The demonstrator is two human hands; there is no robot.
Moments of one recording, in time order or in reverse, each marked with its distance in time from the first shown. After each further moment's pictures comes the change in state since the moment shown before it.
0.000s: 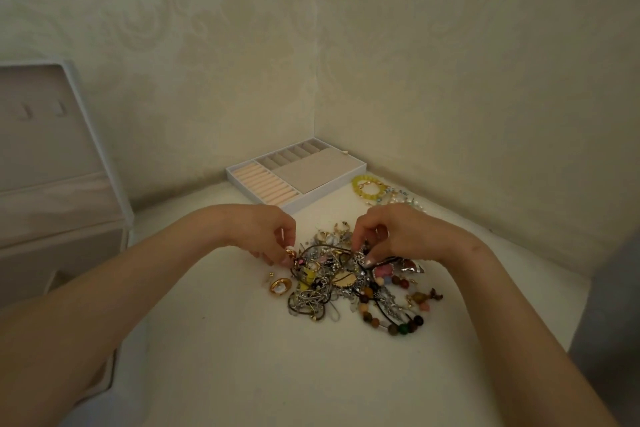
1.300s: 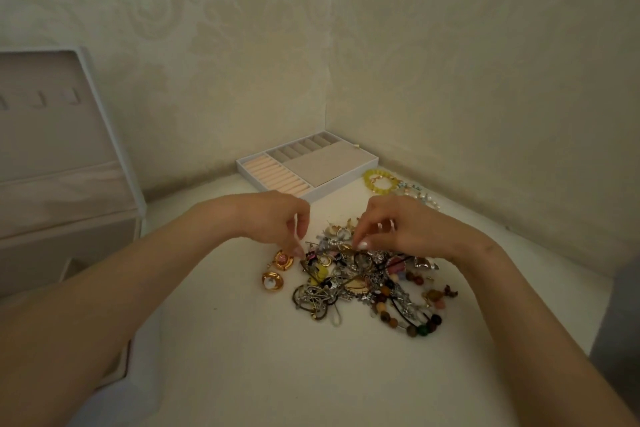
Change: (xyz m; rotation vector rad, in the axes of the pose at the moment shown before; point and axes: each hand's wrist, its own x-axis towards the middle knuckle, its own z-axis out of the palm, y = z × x) left_hand -0.007 0.004 -0.003 0.178 0.097 0.061; right_hand 0.004 -0.008 0.007 0.015 0.056 -0.125
